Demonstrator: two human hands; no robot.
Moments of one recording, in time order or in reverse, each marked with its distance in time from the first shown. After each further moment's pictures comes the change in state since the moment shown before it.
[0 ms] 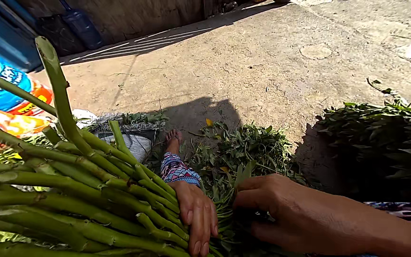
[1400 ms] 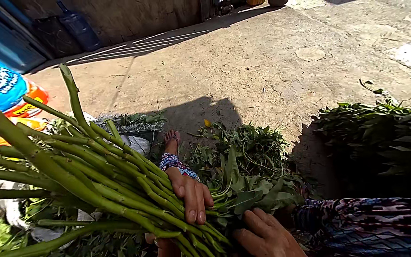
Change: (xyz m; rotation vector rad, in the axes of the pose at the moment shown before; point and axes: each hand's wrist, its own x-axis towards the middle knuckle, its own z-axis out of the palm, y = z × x) left_hand -0.007 0.005 -0.012 0.141 0.073 0.104; right_hand -0.033 -0.040 0.100 -0.188 0.343 0.350
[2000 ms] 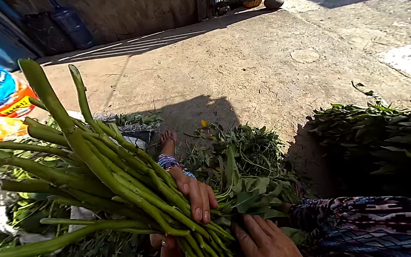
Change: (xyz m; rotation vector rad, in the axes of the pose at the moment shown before) left_hand -0.004 -0.010 -0.001 0.010 0.028 -0.008; right_hand -0.007 -0.004 0.009 -0.226 -0.040 0.037
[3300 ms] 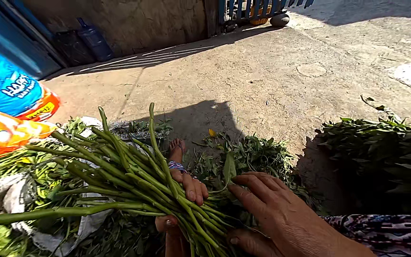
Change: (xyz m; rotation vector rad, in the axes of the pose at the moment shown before) left_hand -0.011 0.027 -0.018 0.132 0.194 0.082; right_hand 0.068 0.020 -0.051 -0.079 0.104 -0.222
